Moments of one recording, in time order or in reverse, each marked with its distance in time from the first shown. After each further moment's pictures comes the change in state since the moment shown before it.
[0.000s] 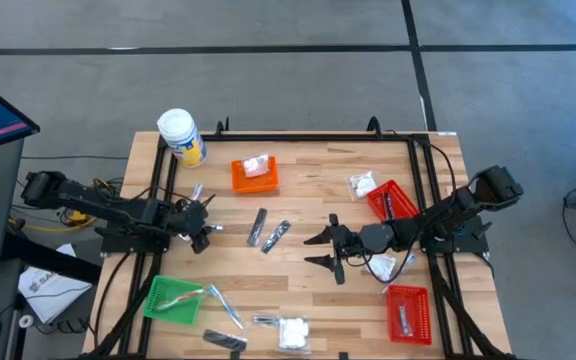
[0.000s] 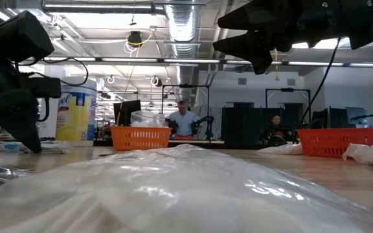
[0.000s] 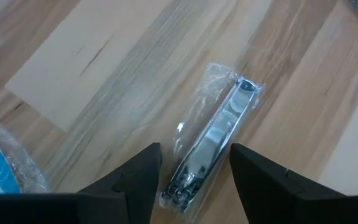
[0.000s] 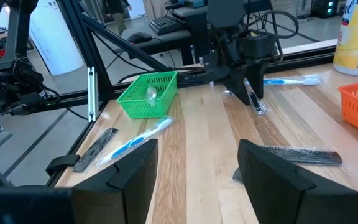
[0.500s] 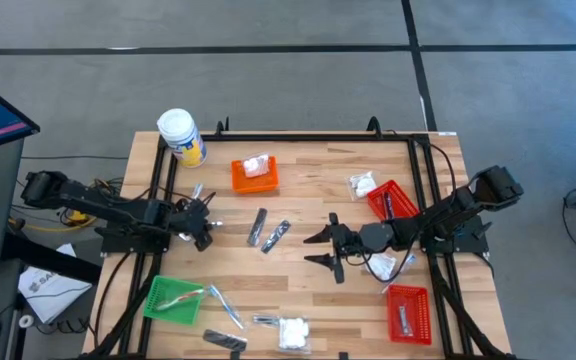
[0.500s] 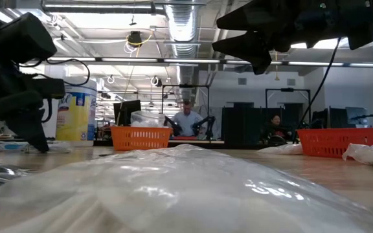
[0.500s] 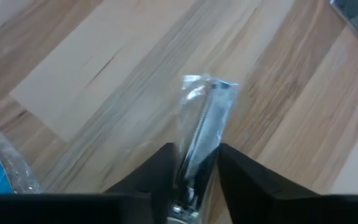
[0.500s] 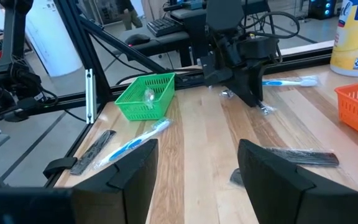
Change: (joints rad) left arm 0.002 0.032 -0.008 0.068 -0.008 -0.050; right arm -0.008 0.000 0.000 0.004 0.000 0.000
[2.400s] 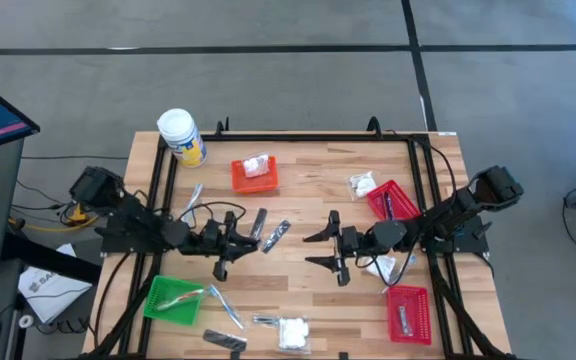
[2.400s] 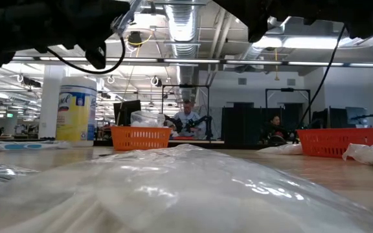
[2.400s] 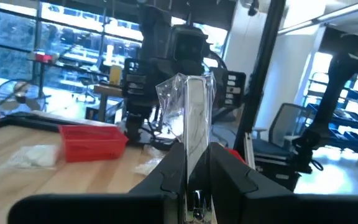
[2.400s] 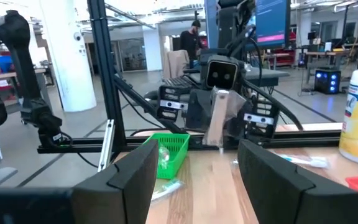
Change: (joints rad) left arm -0.291 0.701 0.045 1.982 -0.059 0.597; right arm 0.034 0.000 0.001 0.262 0.000 -0.188
